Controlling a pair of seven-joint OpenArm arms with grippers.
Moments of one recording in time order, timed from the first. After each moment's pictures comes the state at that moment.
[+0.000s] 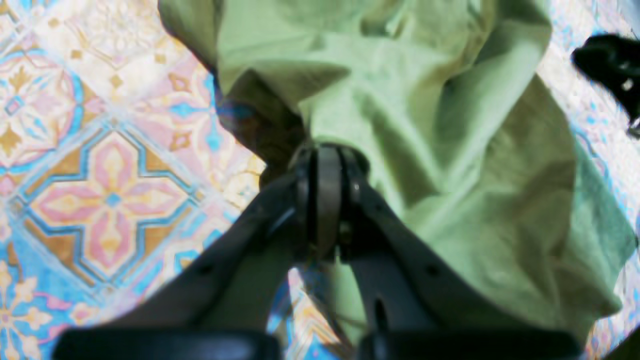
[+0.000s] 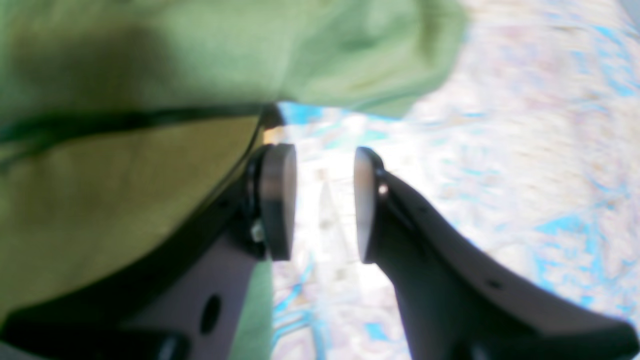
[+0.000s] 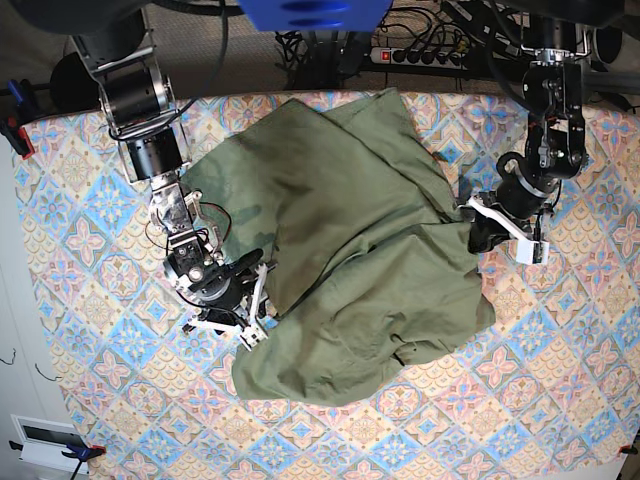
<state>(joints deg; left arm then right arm) 11.8 -24.3 -7.9 102.0 -43.4 -7.9 40.2 23.8 11.9 -20.8 65.4 -0.7 18.5 -33.1</state>
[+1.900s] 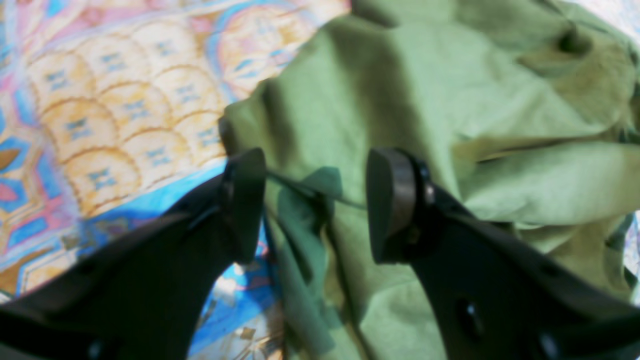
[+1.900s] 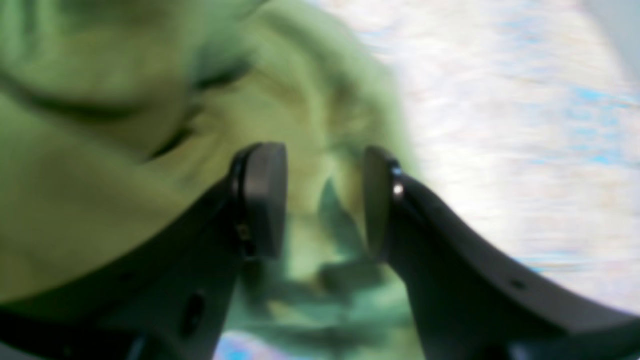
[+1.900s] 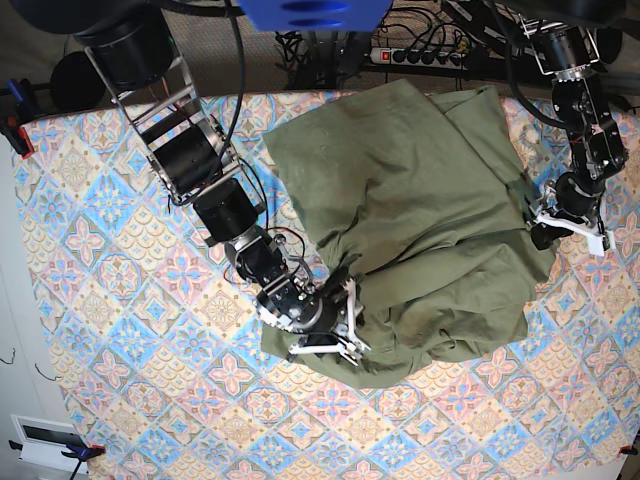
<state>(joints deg) 6.9 -22.7 -25.6 86.0 -41.7 -7.5 43.2 40.6 -3.7 -35.7 34.5 -0.9 18.9 -17.3</state>
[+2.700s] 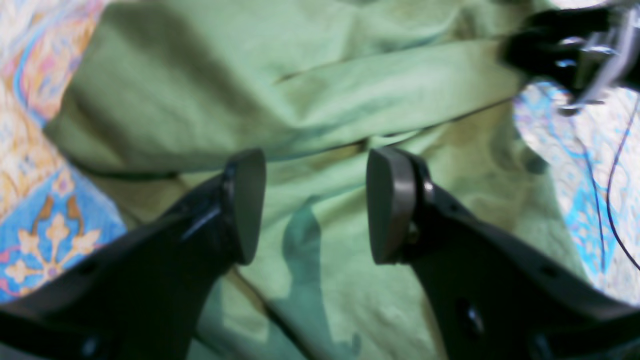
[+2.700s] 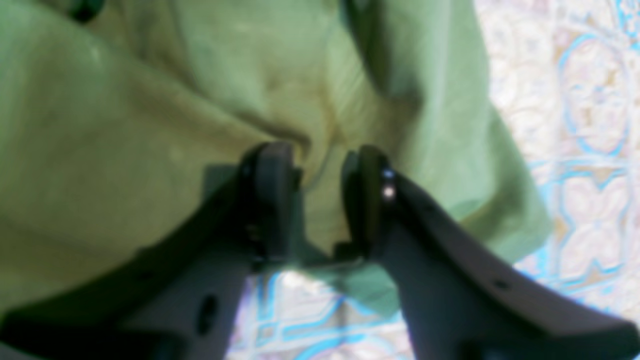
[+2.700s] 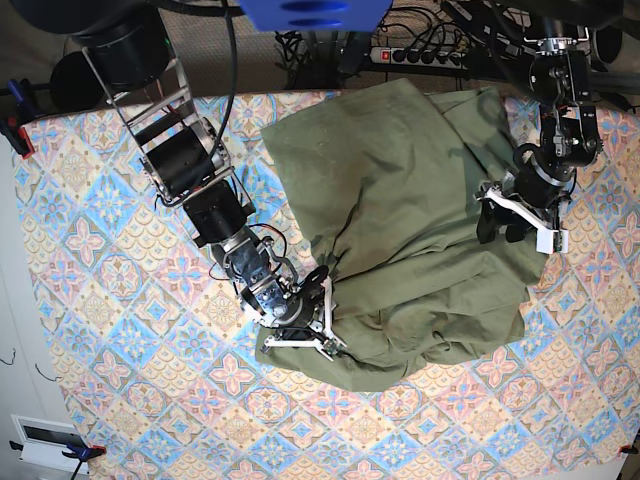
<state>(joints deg) 15.8 -22.4 -14.3 104.9 -42.3 -7.9 42.8 40.5 -2.4 -36.0 30.8 -1.1 18.5 -21.1</state>
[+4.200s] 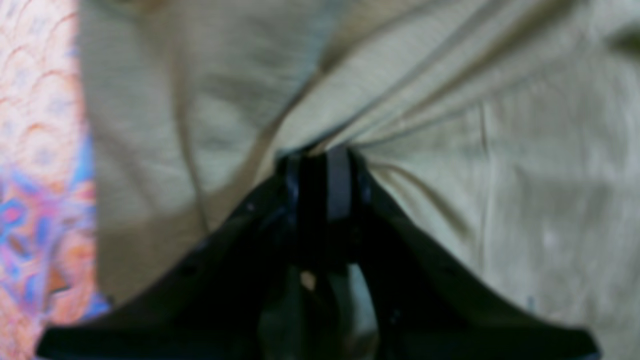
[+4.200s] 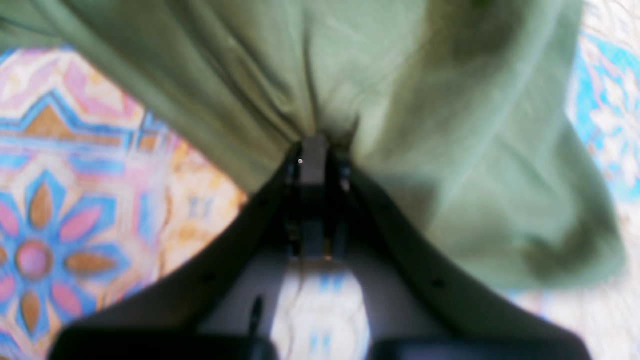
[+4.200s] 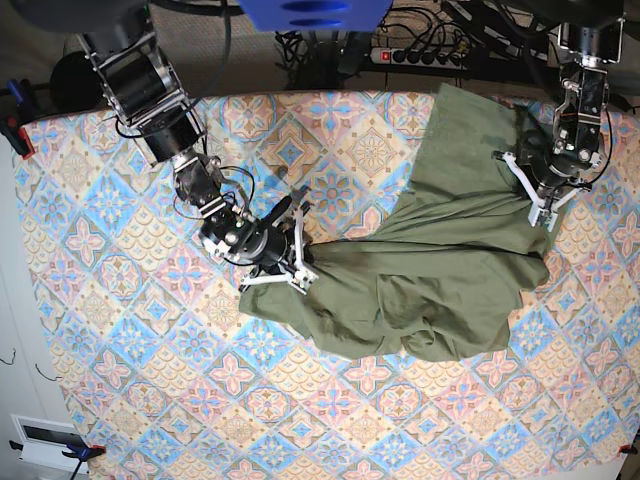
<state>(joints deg) 13.8 -36.3 -2.9 87.5 -24.5 -9.3 42.6 17.3 13.2 -35.0 65.8 2.2 24.9 -30.9</state>
